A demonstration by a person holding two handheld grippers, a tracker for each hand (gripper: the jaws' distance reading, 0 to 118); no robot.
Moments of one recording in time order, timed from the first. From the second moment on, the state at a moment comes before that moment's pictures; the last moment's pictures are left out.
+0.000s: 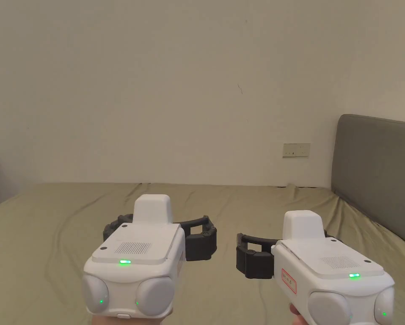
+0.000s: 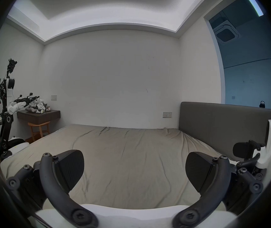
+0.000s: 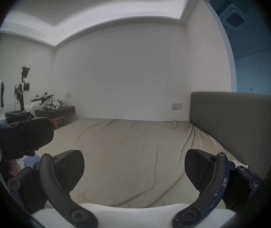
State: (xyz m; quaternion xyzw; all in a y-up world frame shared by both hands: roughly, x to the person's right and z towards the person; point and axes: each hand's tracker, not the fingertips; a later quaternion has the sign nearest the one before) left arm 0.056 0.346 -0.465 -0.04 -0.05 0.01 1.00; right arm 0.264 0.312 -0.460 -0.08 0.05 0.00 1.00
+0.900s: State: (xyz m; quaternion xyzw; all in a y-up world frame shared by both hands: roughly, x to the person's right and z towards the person) left arm 0.041 0.340 -0.469 -0.06 -0.04 0.03 1.00; right arm 0.272 0.319 -0.459 -0.09 0.00 -0.03 1.00
